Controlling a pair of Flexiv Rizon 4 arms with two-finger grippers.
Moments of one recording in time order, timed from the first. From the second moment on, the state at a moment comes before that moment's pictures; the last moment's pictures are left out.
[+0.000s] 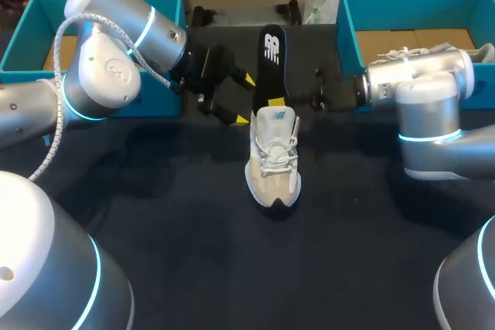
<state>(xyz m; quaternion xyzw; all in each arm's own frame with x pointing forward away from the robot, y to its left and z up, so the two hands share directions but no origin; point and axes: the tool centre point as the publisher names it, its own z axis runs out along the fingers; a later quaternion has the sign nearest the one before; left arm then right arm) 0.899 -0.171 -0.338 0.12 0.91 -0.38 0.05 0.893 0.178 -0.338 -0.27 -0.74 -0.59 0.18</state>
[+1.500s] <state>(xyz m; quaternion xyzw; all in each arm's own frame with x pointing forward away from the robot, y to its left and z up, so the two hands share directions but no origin) 0.899 -0.171 -0.338 0.12 0.91 -0.38 0.05 0.893 0.175 -0.339 -0.28 -0.75 -0.56 0.19</state>
